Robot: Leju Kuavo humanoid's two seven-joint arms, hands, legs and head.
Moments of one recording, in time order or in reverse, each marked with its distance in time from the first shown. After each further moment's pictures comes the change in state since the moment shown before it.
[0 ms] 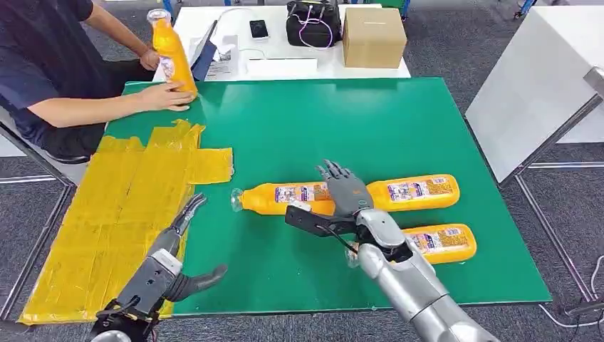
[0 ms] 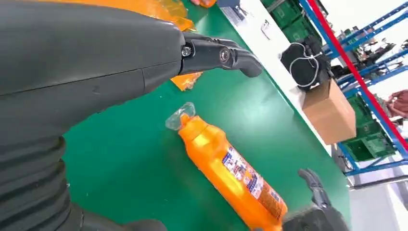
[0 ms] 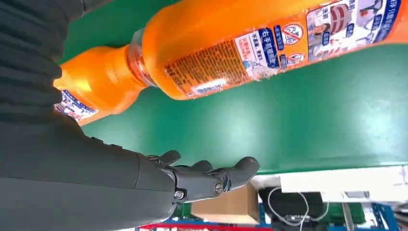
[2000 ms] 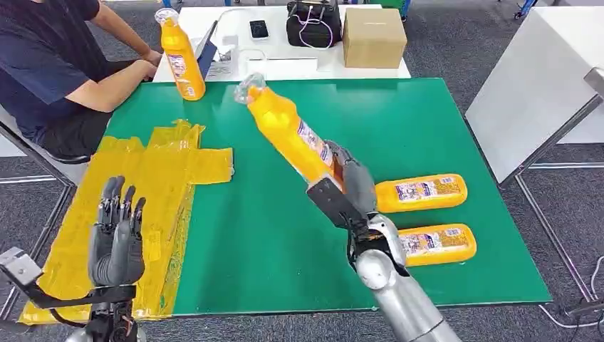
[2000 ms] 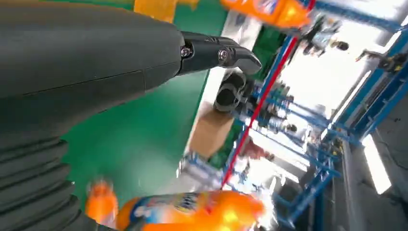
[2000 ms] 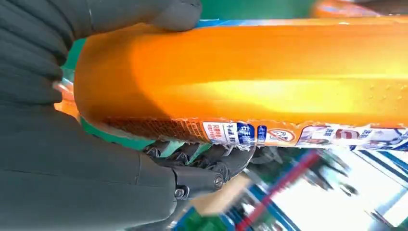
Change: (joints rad) left arm 0.017 -0.102 0.137 -0.024 0.905 0.091 -0.066; right arm 0.160 0.065 -0.107 -0.309 -0.431 -0.309 -0.138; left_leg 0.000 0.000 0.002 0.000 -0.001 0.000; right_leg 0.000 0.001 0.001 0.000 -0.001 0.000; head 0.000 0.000
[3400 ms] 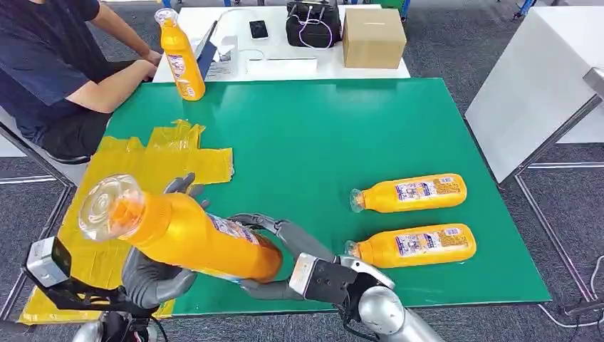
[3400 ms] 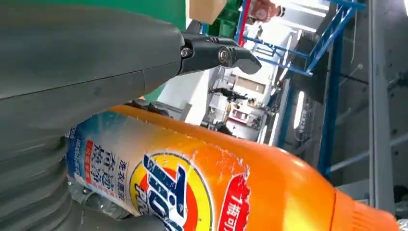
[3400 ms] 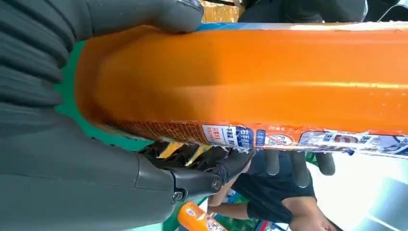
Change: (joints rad) left arm -0.049 0.118 -0.183 -0.018 0.090 -0.375 0.035; right arm 0.075 -0.105 0.263 -0.259 -0.491 0.518 -0.172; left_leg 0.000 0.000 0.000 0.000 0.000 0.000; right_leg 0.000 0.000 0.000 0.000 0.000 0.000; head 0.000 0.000
